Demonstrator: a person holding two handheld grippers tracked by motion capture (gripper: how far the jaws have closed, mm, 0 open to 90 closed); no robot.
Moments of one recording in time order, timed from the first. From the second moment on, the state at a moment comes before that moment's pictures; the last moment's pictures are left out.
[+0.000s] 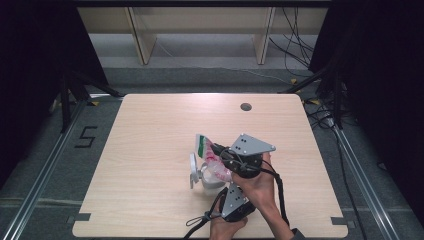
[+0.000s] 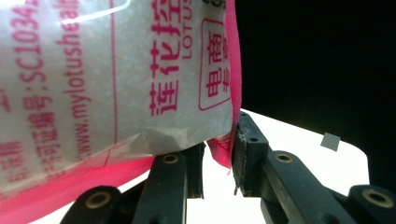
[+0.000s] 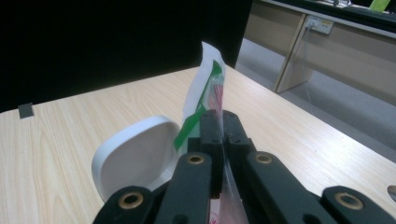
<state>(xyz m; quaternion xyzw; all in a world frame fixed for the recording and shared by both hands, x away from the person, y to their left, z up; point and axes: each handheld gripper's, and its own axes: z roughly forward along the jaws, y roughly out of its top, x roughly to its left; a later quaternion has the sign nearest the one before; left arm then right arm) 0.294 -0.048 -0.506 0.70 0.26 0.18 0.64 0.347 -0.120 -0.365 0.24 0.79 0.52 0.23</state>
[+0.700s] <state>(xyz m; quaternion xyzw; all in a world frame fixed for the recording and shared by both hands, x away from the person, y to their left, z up) 0.295 -0.048 -0.506 0.70 0.26 0.18 0.64 0.347 -0.119 -0.366 0.24 0.79 0.52 0.23</state>
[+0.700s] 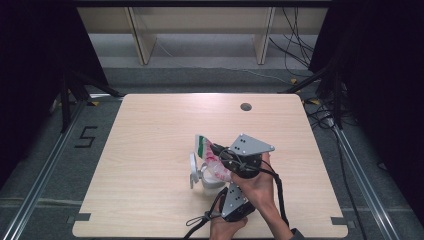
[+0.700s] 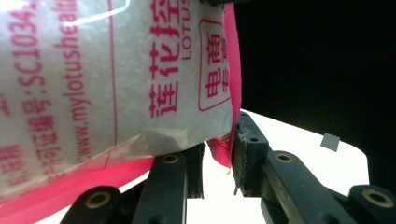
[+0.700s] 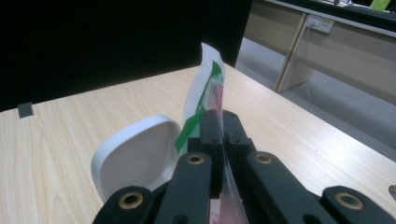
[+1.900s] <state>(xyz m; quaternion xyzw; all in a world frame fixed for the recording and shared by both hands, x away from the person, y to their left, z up) 0.294 -0.046 -0.504 0.70 0.27 0.18 0.64 0.348 -0.115 -0.367 0.24 0.79 0.52 0.23</state>
